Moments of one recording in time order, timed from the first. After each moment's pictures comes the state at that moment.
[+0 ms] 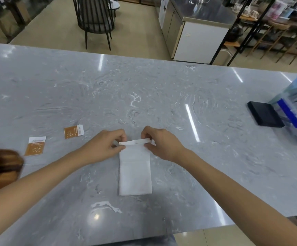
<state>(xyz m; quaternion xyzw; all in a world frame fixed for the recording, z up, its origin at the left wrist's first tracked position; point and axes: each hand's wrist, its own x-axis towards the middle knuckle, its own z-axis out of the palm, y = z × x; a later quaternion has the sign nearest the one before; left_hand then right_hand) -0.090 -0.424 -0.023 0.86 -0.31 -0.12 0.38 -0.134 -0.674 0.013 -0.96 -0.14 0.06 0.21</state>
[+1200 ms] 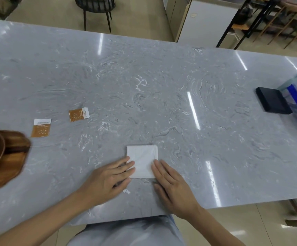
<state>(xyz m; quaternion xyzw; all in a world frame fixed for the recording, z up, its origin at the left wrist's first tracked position) -0.227 -0.395 -0.097 0.86 -0.40 -0.01 0.31 -0.311 -0.669 -0.091 -0.96 -0.16 0.01 0.21</state>
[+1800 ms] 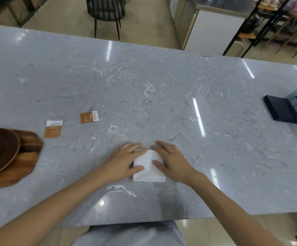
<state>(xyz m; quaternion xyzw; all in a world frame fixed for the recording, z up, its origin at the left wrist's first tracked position) -0.167 -0.423 -0.077 0.91 -0.33 -0.14 0.21 -0.206 -0.668 -0.067 -0.96 -0.14 0.12 0.19</state>
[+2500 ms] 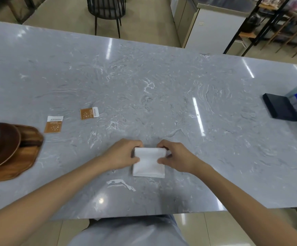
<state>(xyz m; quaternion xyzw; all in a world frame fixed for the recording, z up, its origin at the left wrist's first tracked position) -0.160 -0.429 -0.048 0.88 -0.26 -0.21 0.34 -0.199 -0.676 -0.037 -0.93 -0.09 0.19 0.31</state>
